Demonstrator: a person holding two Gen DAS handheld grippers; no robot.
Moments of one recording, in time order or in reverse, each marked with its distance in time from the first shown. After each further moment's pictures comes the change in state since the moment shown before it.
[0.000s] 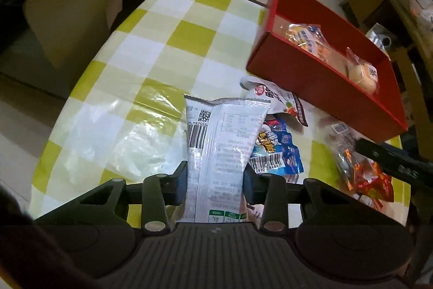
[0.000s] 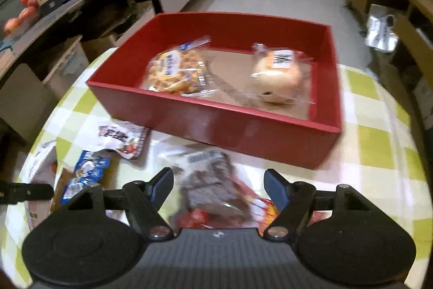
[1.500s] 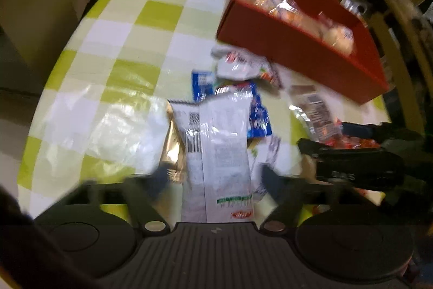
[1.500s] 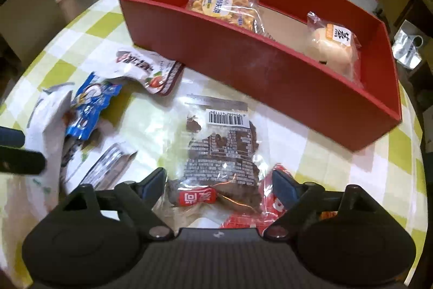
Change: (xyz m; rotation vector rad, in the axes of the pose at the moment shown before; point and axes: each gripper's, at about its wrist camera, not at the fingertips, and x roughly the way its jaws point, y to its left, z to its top) left arm 0.008 -0.010 -0.014 0.098 0.097 -0.070; right arm 0.009 0.040 -0.036 -0.169 0.129 -0.057
